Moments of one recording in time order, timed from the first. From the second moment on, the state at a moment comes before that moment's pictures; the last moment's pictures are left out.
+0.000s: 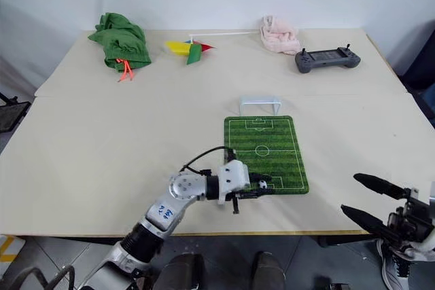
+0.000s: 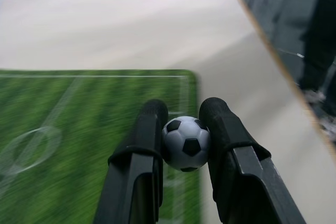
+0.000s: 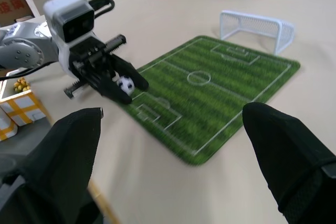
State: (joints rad) left arm -0.42 0.10 -0.48 0.06 0.01 0.09 -0.76; right arm 0.37 -0.75 -0.69 -0.15 0.82 0.24 1.37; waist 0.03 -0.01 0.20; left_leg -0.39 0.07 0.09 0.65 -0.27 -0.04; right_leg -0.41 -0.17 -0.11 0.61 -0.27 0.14
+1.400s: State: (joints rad) left arm -0.47 0.04 -0.48 0.22 0.08 0.05 -0.65; right arm 0.45 -0.73 -0.75 -0.25 0.83 0.27 1.28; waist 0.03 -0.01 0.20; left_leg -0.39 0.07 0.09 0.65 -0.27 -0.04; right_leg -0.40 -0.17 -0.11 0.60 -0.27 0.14
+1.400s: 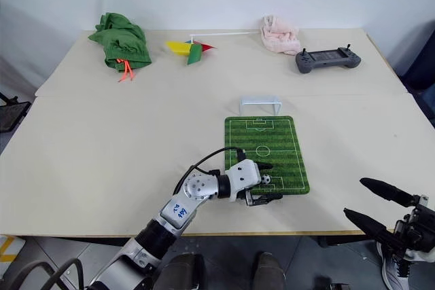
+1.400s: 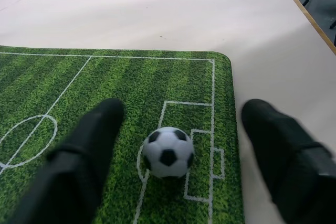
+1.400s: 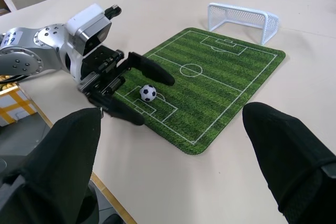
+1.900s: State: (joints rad) left arm -0.50 0.11 -0.40 0.05 -0.02 0.05 -0.75; right arm 0.40 -0.73 -0.73 -0.23 0.80 0.27 1.27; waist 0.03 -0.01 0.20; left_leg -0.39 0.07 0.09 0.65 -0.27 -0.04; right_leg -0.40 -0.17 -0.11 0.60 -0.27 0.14
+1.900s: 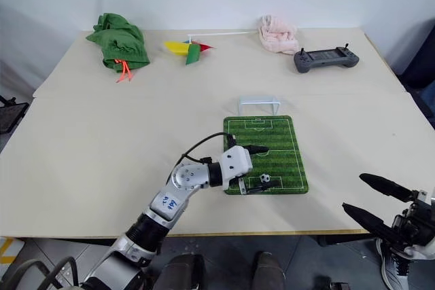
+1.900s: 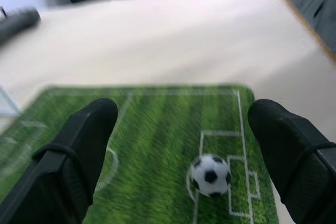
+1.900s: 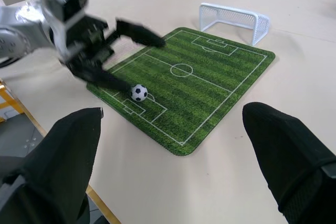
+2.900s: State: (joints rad) left arm -0.81 -0.01 -0.41 0.64 0.05 0.02 -0.67; right arm 0.45 -0.65 -0.73 -0.24 0.78 0.20 1.24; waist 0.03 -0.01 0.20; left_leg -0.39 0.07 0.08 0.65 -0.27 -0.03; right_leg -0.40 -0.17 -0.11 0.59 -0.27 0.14
